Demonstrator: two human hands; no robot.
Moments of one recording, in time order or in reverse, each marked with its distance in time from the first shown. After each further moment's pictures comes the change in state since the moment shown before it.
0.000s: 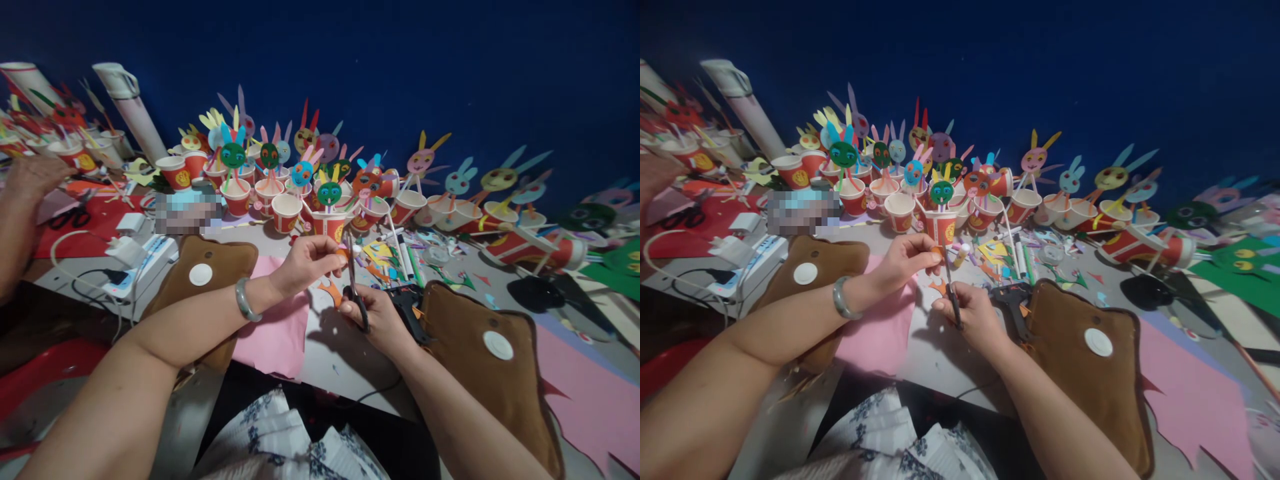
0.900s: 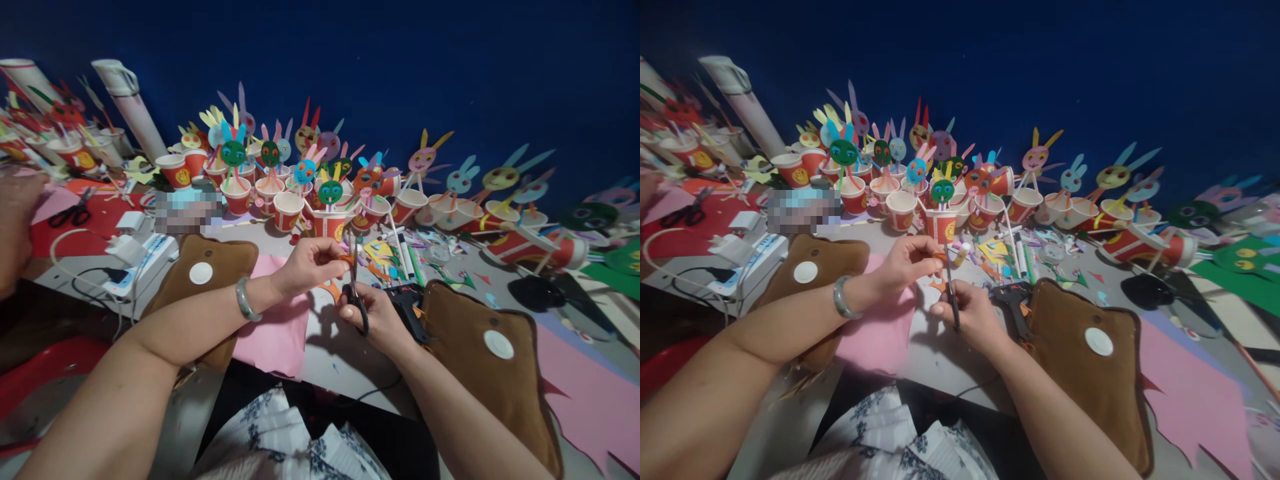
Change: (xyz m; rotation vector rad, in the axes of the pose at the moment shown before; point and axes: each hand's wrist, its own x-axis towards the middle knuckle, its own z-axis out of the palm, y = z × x) left_hand -0.004 -0.004 0.002 -0.023 -0.028 0.003; right_hand 0.000 -0.001 0.000 -0.012 -0.021 -0.030
